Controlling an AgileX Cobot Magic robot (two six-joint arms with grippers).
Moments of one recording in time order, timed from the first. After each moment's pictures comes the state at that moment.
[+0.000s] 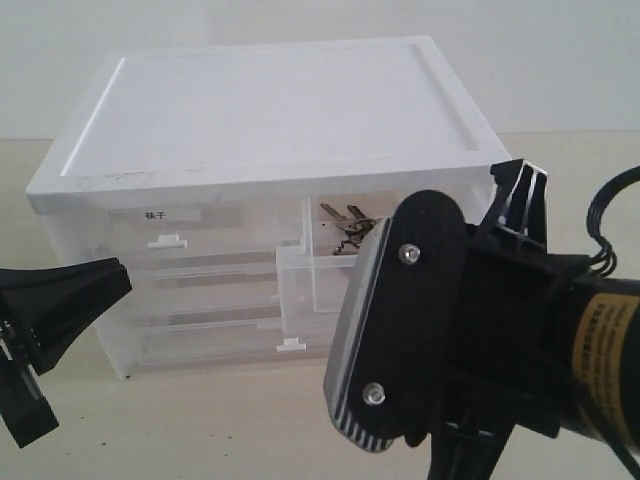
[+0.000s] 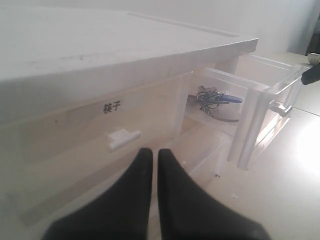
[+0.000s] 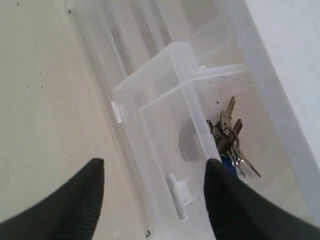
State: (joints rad) left arm 0.01 1.30 -0.07 0.89 -1.21 -0.43; right arm 1.26 1.08 -0.64 -1.00 0.57 0.48
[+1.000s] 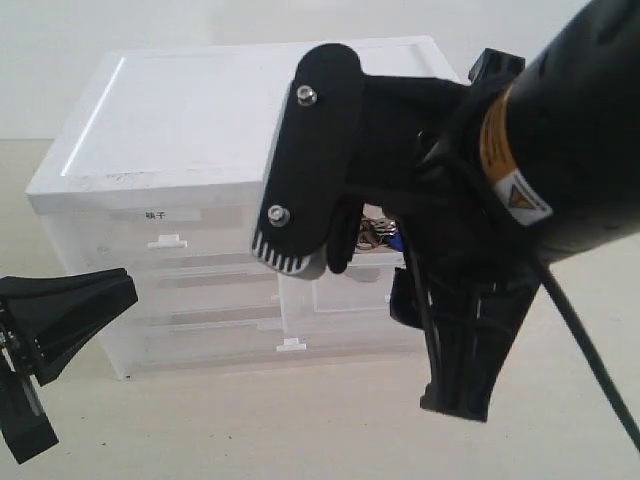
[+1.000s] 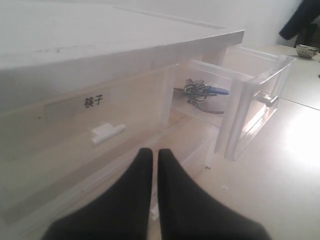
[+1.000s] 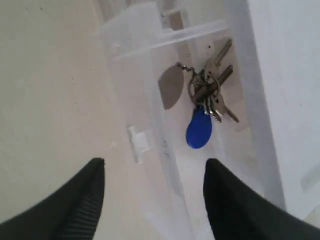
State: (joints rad) left arm 0.01 1.30 -0.07 0.93 -1.21 -0.43; right arm 1.15 1.28 -1.12 -0.49 1.10 -0.13
